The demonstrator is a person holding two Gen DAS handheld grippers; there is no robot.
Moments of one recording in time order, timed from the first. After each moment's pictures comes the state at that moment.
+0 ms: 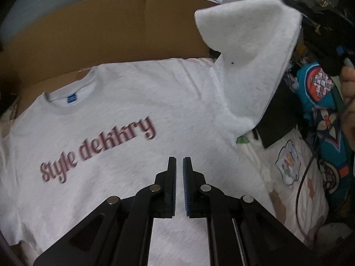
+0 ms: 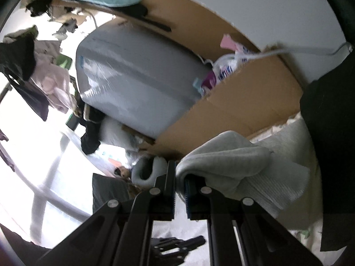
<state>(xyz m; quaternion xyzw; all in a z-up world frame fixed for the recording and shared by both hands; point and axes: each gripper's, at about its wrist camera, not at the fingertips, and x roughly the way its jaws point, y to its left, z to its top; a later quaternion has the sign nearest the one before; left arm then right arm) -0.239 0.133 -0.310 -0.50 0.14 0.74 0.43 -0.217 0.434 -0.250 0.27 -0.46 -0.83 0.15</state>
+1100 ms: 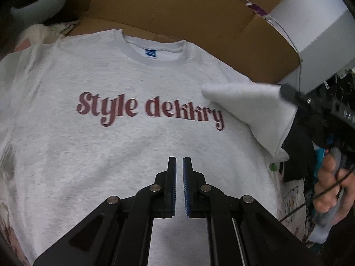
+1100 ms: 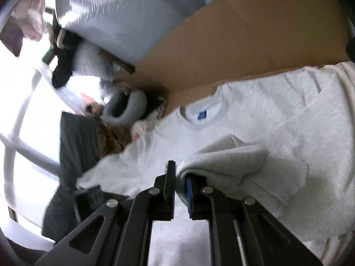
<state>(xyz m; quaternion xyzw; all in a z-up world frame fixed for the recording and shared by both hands) -0.278 0.019 -0.357 -0.56 -0.05 0.77 0.28 -0.287 0.287 -0.347 0.43 -0.34 -0.81 0.20</state>
